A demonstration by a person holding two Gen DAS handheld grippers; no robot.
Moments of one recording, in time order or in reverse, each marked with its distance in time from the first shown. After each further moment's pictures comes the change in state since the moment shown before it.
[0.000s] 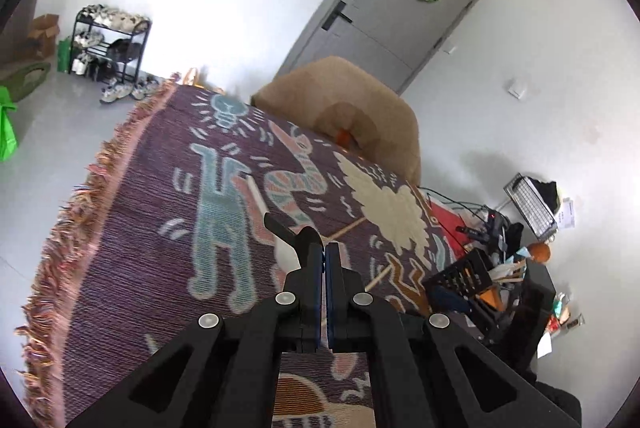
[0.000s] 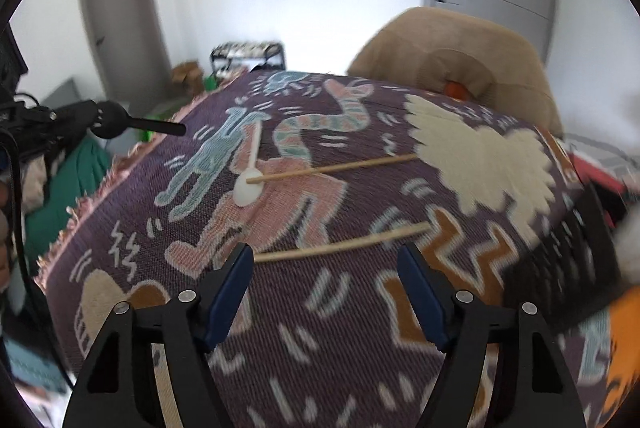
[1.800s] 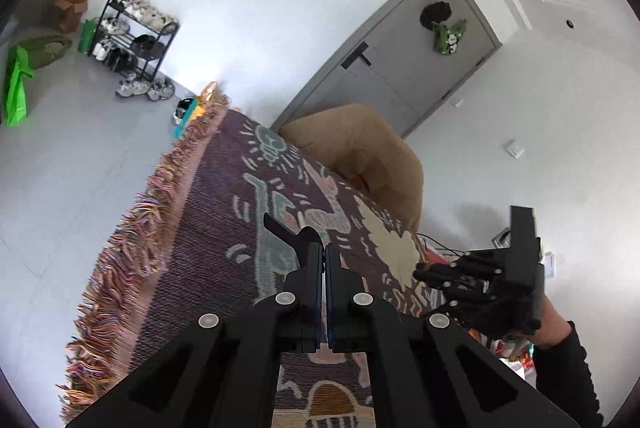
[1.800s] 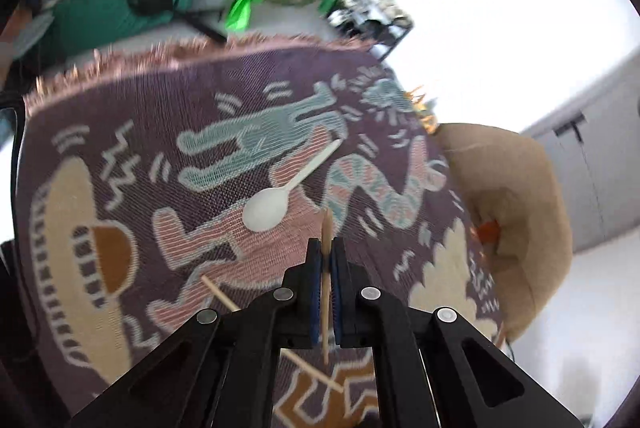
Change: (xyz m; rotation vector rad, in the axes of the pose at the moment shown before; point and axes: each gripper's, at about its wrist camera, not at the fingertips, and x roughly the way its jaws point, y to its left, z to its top) left arm -0.053 0.068 0.016 -0.123 -0.109 -0.074; right arm 0.007 0.079 0.099 -0.759 0.187 -0.027
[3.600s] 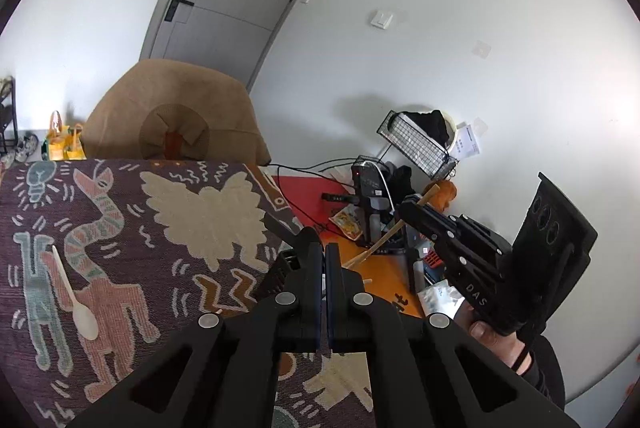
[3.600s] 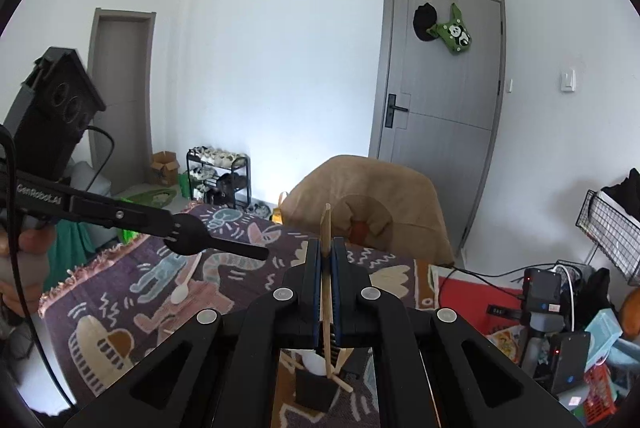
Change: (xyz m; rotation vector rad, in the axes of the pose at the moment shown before) left arm 0.120 -0.297 -0.048 0.420 0.296 -0.262; right arm -0.178 -0.092 -0.217 0.726 -0.540 -0.270
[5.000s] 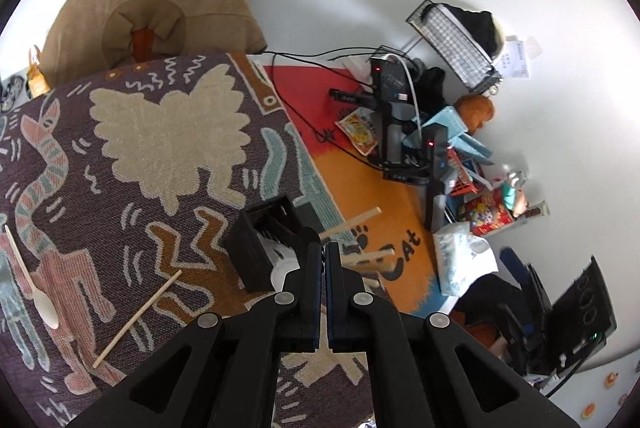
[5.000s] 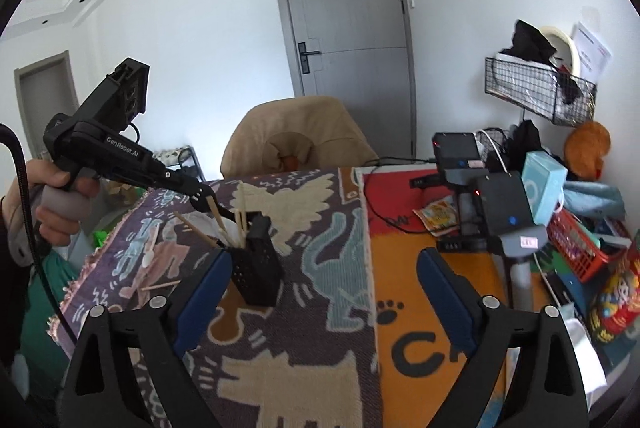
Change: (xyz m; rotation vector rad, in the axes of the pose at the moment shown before) left arm 0.142 -0.012 0.025 -0.073 0.462 0.057; right arm -0.094 -0.102 -0.103 0.345 0.159 -0.158
